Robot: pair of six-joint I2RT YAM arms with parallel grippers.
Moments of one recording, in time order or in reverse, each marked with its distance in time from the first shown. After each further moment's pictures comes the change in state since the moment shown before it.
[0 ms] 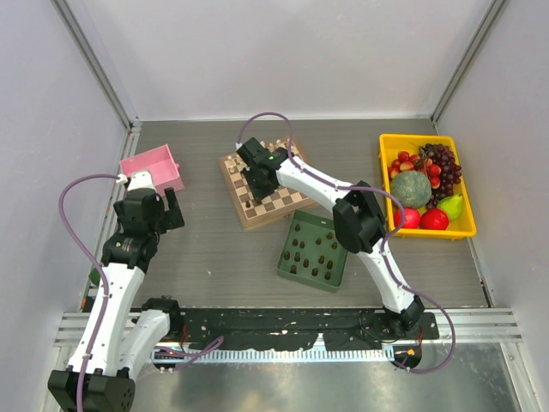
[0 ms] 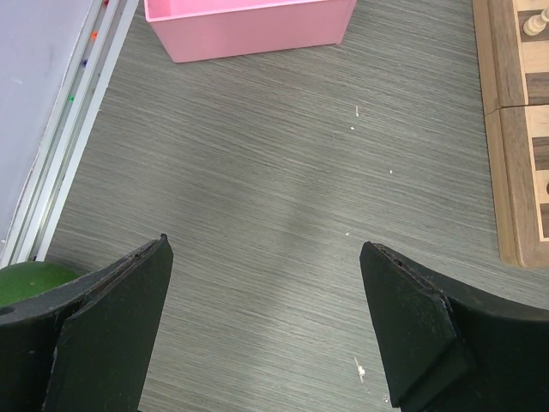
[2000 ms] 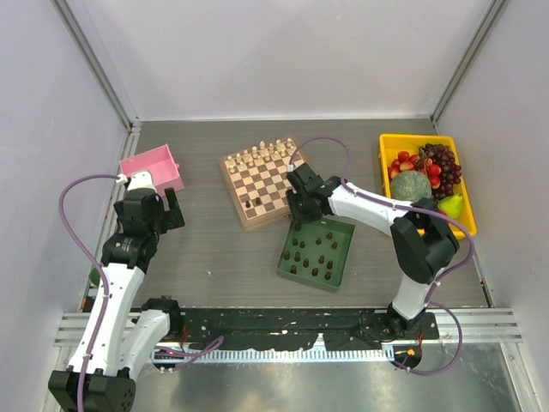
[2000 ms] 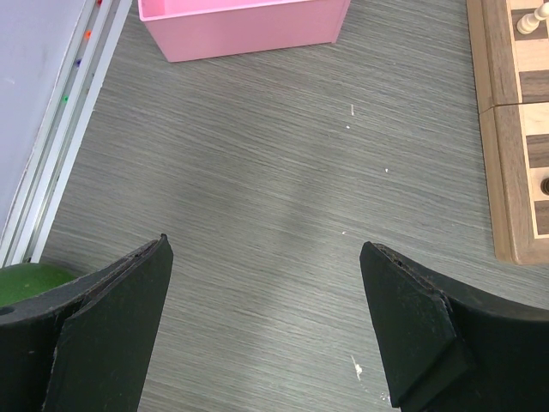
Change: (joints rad) left arm 0.005 -0.001 0.000 0.001 0.017 0.000; right arm -0.087 -0.583 -0.867 0.275 -0.013 0.106
